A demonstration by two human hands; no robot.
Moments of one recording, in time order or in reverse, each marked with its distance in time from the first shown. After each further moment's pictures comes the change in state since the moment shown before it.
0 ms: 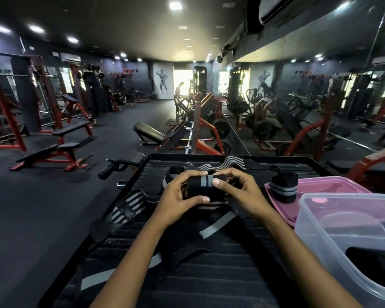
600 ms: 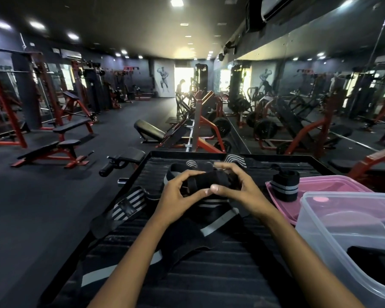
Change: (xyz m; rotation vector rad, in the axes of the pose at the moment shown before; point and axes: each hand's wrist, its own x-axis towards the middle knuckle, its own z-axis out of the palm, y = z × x) left_hand -0.002 0.001 0.004 0.071 0.112 0.016; right_hand -0.003 -0.004 -0.002 0.099 -0.134 0.047
